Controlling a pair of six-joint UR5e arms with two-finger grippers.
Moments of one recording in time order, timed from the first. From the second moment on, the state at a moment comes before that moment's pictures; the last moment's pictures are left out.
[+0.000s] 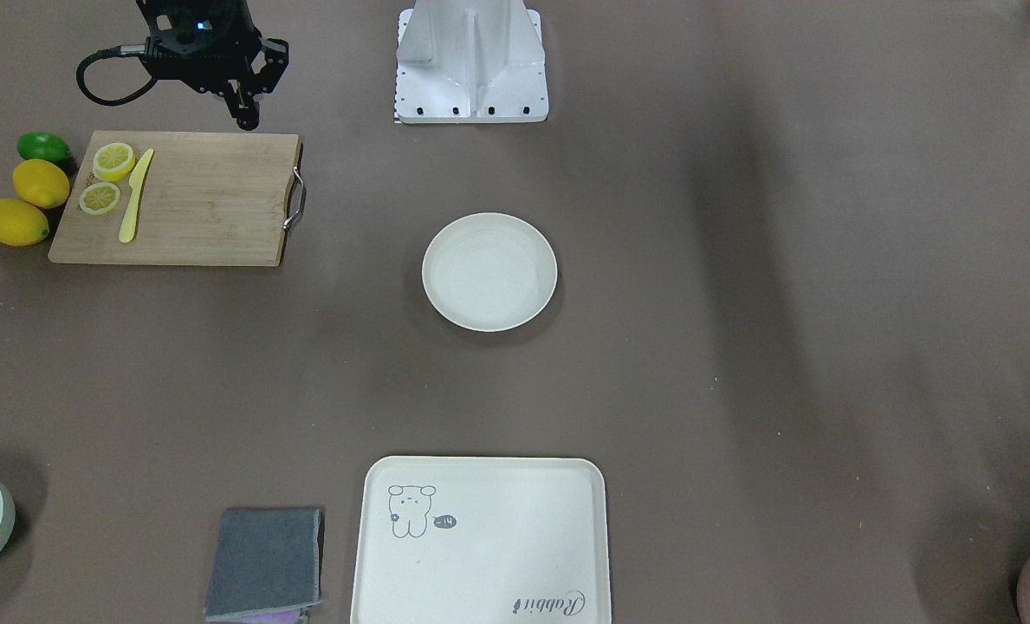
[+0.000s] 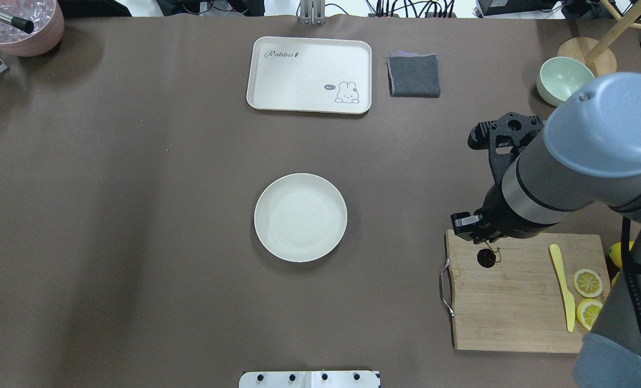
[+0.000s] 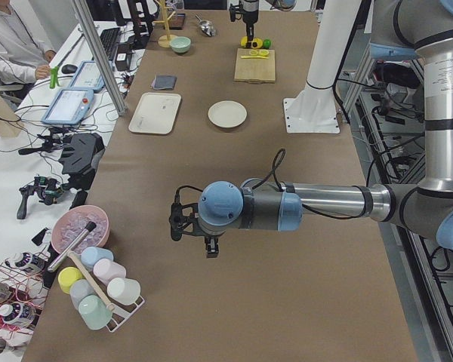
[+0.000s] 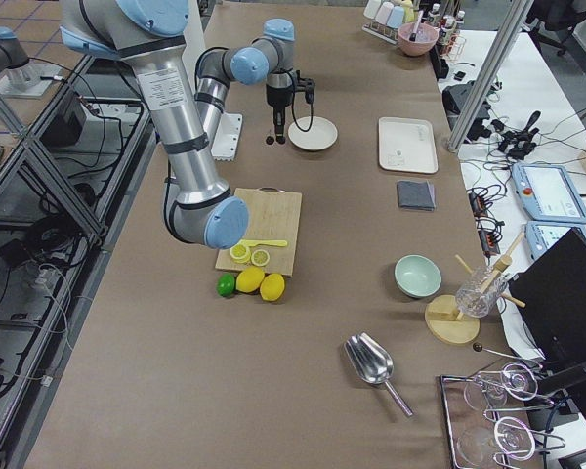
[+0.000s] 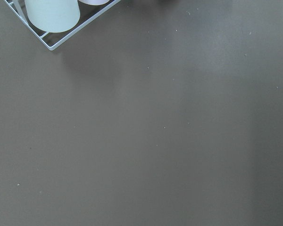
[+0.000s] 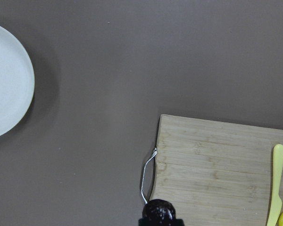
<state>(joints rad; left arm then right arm) -1.73 -1.41 -1.79 -1.57 -2.63 -0.07 0.61 -1.10 2.37 -2.25 1.96 0.98</state>
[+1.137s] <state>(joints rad) -1.76 -1.40 -1.78 -1.55 -2.62 -0.07 0.51 -0.51 1.69 -2.16 1.90 1.03</state>
